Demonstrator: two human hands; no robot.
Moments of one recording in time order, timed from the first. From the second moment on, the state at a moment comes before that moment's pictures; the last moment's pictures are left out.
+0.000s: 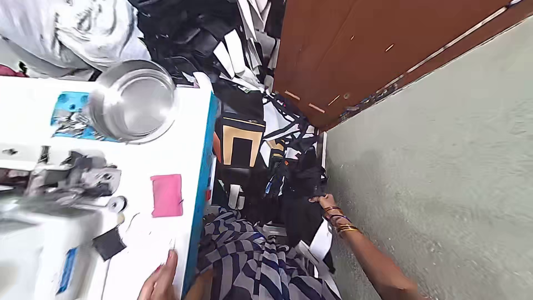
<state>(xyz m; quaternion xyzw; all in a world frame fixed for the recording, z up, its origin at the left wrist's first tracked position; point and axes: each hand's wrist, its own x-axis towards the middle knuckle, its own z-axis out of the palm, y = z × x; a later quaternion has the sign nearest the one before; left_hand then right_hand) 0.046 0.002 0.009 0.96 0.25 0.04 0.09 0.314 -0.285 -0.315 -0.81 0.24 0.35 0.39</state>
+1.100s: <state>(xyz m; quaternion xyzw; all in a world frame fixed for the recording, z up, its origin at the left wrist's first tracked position) 0.047 0.003 -0.009 0.97 0.24 0.08 -0.03 0.365 -0.021 -0.366 -0.87 -0.41 0.28 -0.01</state>
